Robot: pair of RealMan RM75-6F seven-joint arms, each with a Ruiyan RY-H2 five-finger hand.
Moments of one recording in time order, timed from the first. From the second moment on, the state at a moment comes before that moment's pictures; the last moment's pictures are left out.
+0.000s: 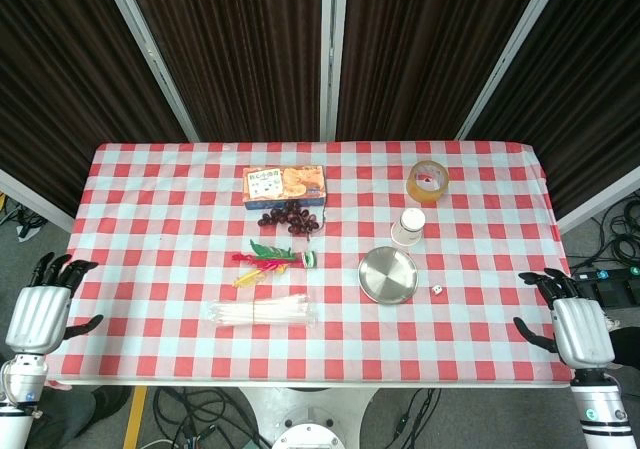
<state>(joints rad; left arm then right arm) -0.13 -1.21 -0.04 -1.55 1.48 1.46 0.11 0.10 -1.16 0.05 -1.66 -1.52 1.46 0.00</state>
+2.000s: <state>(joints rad) -0.11 -1.21 -0.04 -1.53 1.46 1.44 0.07 0.67 -1.60 0.16 -1.25 -1.27 0.78 -0.24</state>
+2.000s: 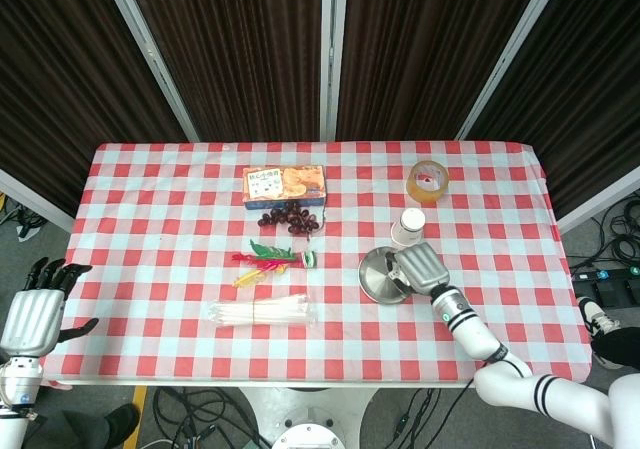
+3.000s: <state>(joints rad) -0.11 -1.20 -0.04 -1.55 1.46 1.44 0.08 0.59 -1.45 0.28 -1.33 -1.19 0.91 0.30</state>
